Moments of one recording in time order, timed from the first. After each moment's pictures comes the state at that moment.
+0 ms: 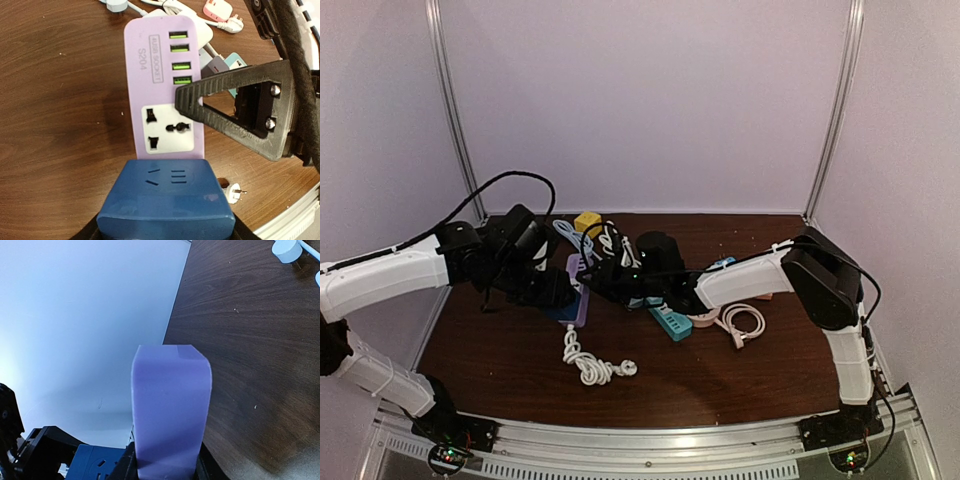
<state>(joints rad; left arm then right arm) -0.83 1.31 1.09 -0.77 -0.12 -0.63 0.92 2.18 1.41 0.52 -0.32 1.12</state>
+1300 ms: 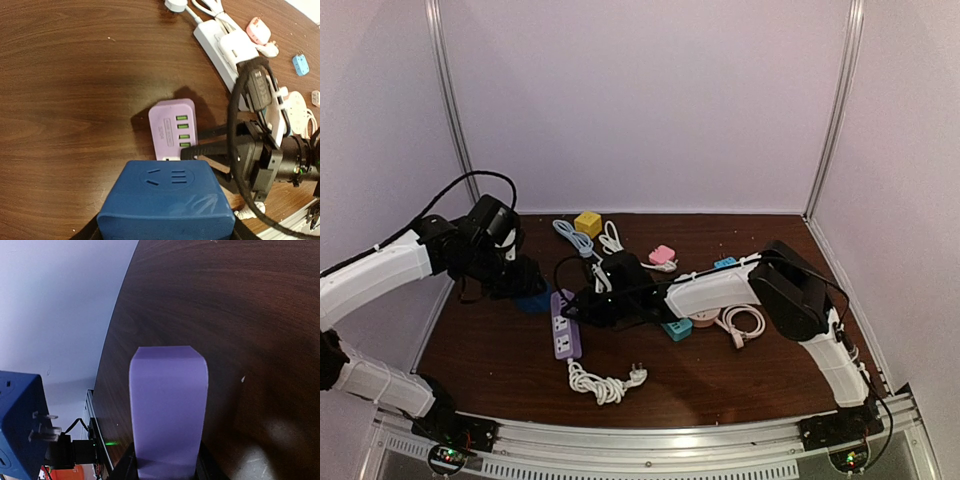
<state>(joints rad) -0.62 1.24 1.06 -0.84 -0.04 -0.63 0.99 2.35 1.64 0.24 -0.35 0.97</state>
